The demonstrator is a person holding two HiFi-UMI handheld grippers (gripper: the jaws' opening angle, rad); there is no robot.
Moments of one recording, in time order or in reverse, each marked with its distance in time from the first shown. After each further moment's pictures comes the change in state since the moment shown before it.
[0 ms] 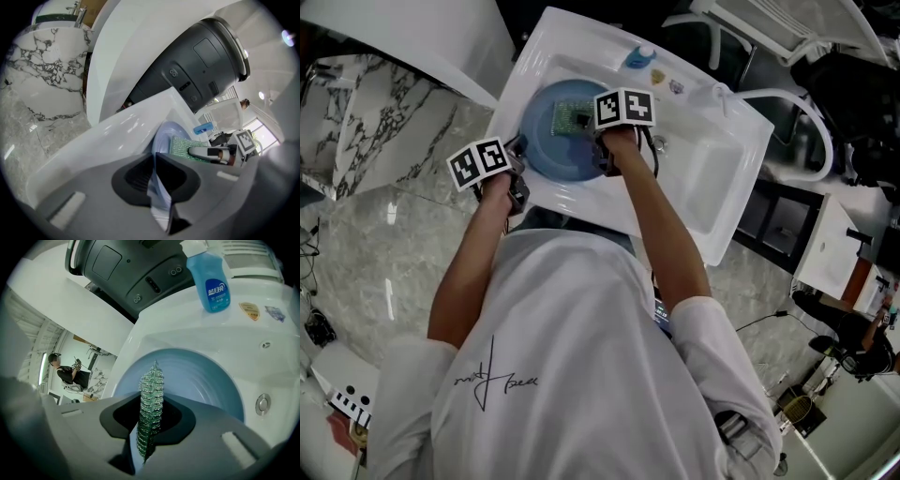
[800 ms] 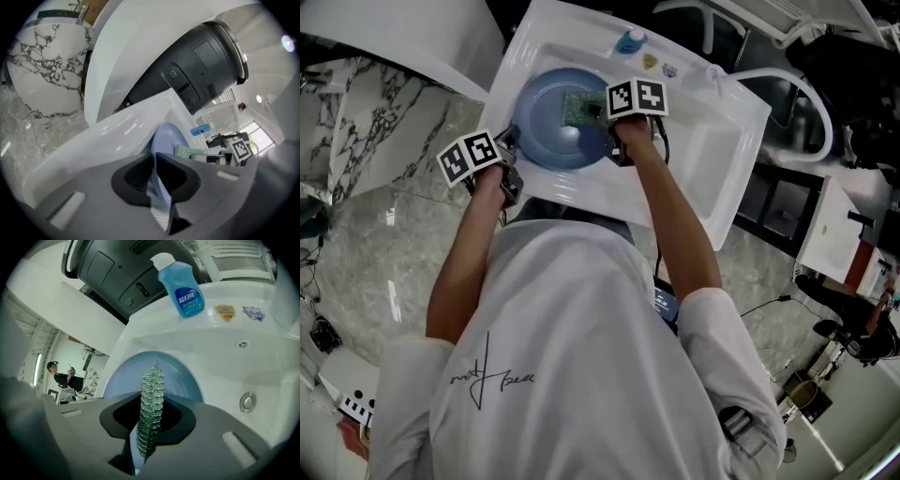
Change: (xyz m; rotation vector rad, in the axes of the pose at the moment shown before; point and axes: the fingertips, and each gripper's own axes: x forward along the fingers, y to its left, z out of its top) left arm -0.001 -0.002 0.000 -0.016 -0.006 -0.042; right arm -0.026 -0.036 -0.007 0.019 -0.005 -0.059
